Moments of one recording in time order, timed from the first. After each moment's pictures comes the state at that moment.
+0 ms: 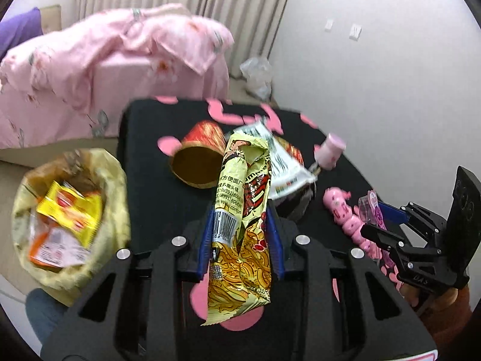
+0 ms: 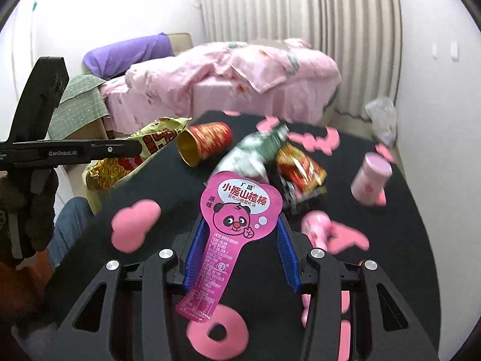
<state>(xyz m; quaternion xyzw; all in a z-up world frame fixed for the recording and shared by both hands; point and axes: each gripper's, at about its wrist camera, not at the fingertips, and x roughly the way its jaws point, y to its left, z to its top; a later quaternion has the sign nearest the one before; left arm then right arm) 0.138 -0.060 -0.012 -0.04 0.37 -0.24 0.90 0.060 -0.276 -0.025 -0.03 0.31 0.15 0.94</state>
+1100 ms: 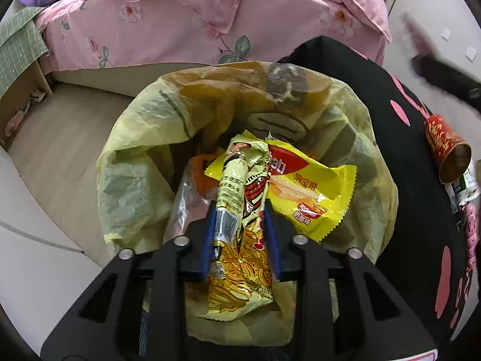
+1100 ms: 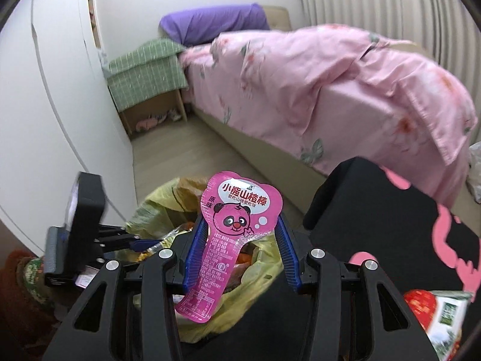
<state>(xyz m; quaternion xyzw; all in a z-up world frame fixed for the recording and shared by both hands) 0.227 0.132 -0.134 -0.07 0.49 -0.04 0.87 0.282 -0.032 -0.047 -0.07 0.38 0.35 0.85</state>
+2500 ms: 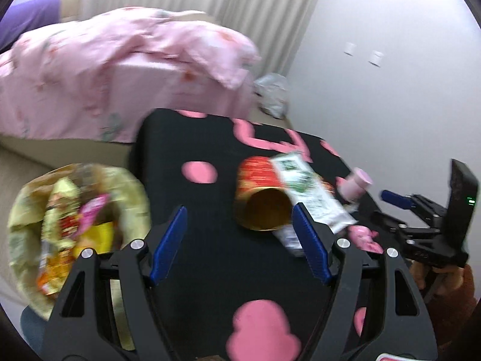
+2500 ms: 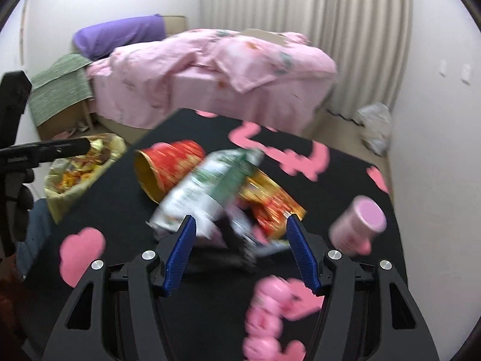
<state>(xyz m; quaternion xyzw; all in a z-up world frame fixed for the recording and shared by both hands) 0.199 -0.044 -0.023 -0.07 0.36 -0.24 0.90 0.146 -0.316 -0.035 -0.06 0.35 0.10 0.93</state>
